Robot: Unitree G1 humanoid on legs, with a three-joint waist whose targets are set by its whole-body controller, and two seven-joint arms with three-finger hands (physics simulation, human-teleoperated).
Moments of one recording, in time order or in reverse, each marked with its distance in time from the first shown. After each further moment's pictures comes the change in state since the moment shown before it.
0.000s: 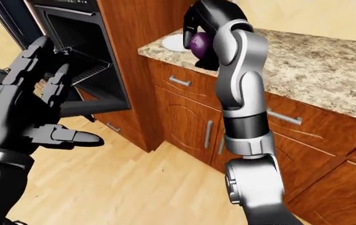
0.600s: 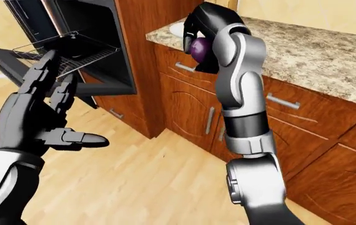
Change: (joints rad) left arm 0.090 -0.055 -0.059 0.066 0.174 -0.110 -0.085; right arm 0.002 -0.012 0.014 0.042 0.023 -0.003 0.008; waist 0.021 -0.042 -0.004
